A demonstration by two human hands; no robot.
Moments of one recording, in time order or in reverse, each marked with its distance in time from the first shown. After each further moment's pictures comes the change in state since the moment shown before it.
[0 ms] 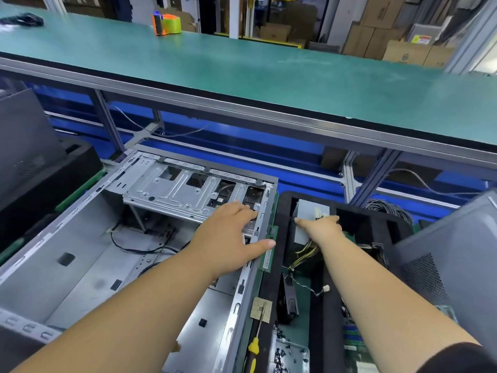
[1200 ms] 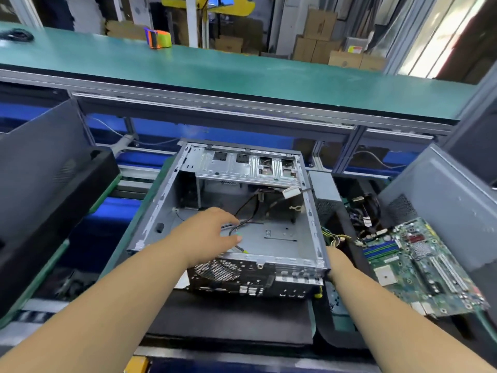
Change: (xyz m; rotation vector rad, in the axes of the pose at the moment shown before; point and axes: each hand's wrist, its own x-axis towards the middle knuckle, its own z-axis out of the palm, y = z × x) left_hand -0.162 -0.129 -0.108 -0.071 -0.255 0.060; right_hand -0.231 0.106 0.097 0.372 -0.093 0.093
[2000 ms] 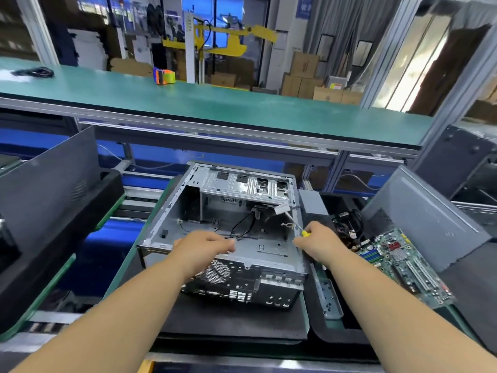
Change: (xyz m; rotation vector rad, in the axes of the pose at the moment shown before) left_hand -0.048 -0.008 0.003 -0.513 0.060 -0.239; right_hand -0.104 -0.065 -0.018 -0.486 0.110 -0.461
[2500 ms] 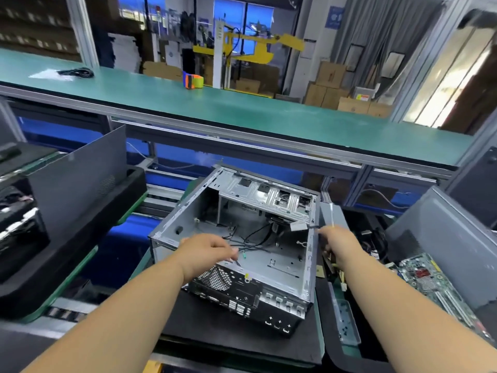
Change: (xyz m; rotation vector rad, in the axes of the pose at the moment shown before) left_hand 0.005 -0.017 -0.026 0.038 -0.015 0.034; right_hand 0.048 -0.012 -0.003 0.598 0.060 0.209
